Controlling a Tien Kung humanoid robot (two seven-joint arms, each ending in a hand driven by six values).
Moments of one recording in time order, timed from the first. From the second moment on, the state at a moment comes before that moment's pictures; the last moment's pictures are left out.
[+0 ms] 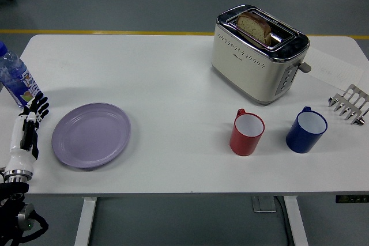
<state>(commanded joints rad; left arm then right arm) -0.16 0.15 -1.40 -0.86 1.05 0.12 -0.61 0.13 -0.02 1.21 0.18 -0.86 -0.15 -0.31</state>
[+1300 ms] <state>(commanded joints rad) -0.19 0.07 -1.34 -0.83 0.95 0.12 -0.64 0.12 -0.02 1.21 0.18 -0.88 -0.15 -0.33</state>
